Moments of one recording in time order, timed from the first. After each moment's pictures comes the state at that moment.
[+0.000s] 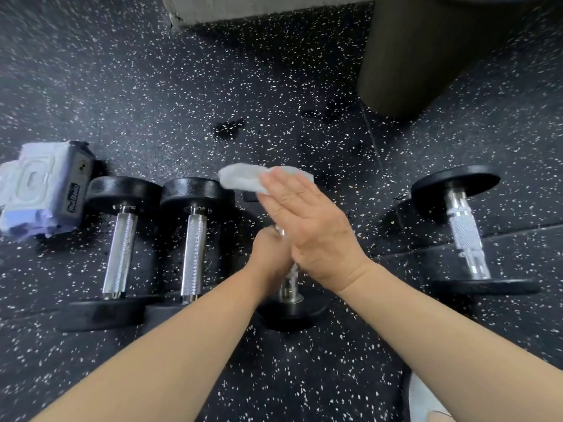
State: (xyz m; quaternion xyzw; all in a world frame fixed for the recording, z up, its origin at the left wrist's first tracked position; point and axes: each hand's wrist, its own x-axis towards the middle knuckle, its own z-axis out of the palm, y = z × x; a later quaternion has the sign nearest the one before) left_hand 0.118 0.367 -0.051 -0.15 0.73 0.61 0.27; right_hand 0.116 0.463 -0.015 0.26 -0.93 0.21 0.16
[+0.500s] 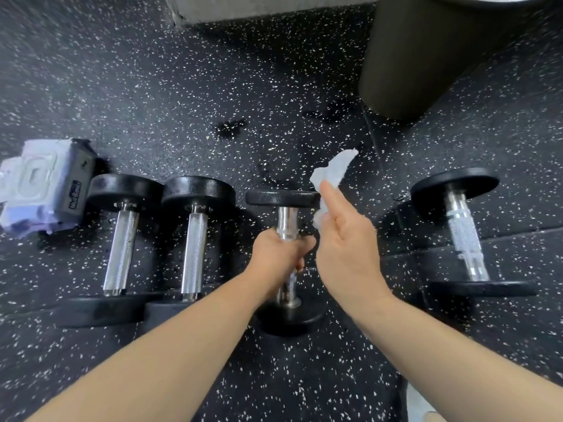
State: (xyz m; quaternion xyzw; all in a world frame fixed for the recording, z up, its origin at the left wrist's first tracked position) left_hand 0.125 0.366 -0.046 -0.21 0.70 0.62 0.28; right_hand 0.147 0.465 0.024 -0.14 -0.80 0.58 -0.04
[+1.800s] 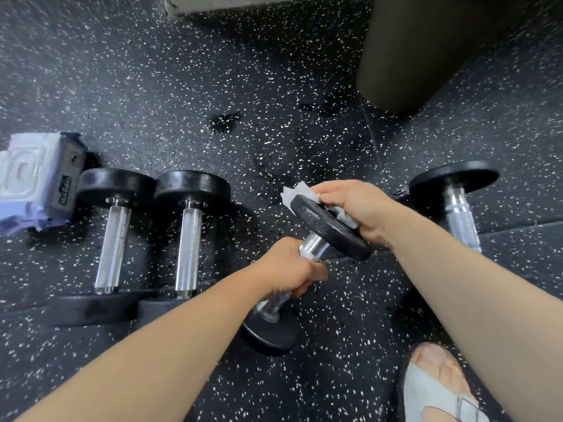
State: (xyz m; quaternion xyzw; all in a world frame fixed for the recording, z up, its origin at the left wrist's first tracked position) left_hand 0.129 0.369 -0.047 -0.06 0.72 0.51 0.47; right_hand 0.079 0.520 -0.010 -0.20 -0.68 0.62 -0.34
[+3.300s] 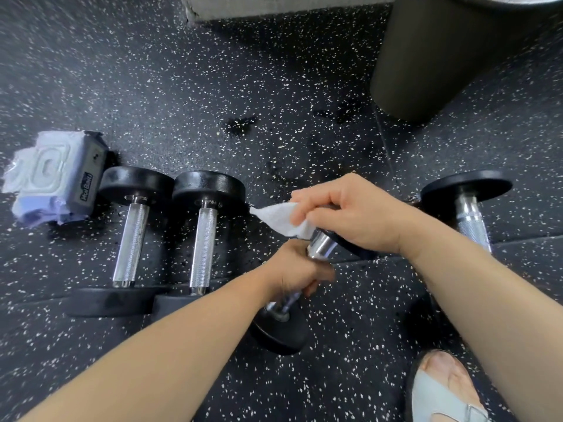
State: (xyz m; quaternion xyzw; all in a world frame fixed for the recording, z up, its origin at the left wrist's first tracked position) left_hand 0.134 0.363 -0.037 -0.06 0.73 0.53 0.44; right_hand 0.095 0.493 0.050 0.09 -0.83 0.46 -0.29
